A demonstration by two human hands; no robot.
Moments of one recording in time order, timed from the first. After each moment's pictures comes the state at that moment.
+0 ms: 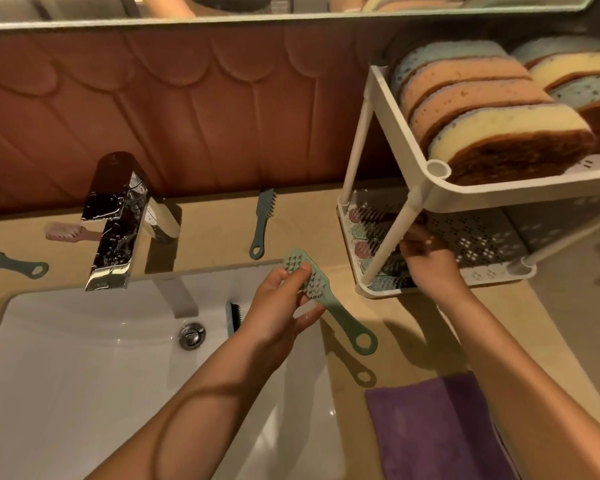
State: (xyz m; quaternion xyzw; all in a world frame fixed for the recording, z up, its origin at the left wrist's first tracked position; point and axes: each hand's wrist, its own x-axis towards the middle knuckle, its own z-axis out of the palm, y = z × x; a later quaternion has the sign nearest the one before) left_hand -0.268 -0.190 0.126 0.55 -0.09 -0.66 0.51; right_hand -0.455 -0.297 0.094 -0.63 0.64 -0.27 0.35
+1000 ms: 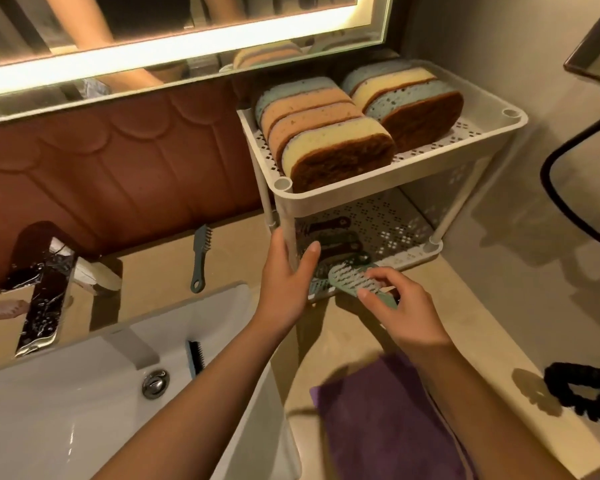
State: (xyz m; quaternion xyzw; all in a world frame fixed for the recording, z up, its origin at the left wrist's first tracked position) left_hand -0.364 -0.223 0.147 0.58 -0.53 -0.39 0.47; right_hand -0.528 -0.203 0.118 -0.60 0.62 -0.35 0.37
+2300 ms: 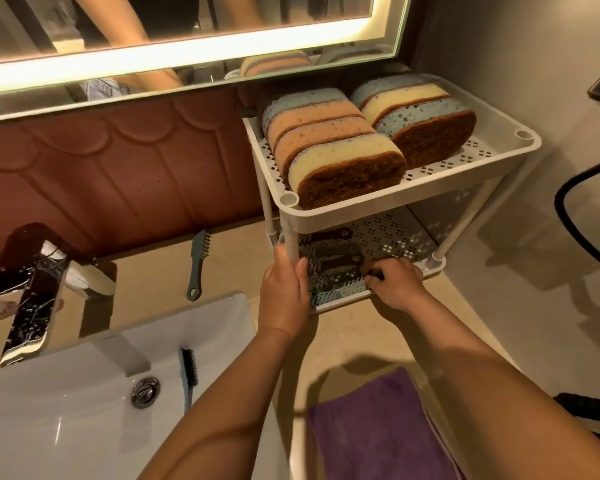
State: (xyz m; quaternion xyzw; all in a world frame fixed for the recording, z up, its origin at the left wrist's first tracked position) left_hand -0.361 -0.247 0.099 0.64 -0.61 -0.18 0.43; right_hand -0.542 -0.304 0.085 -0.69 0.69 -0.03 0.22
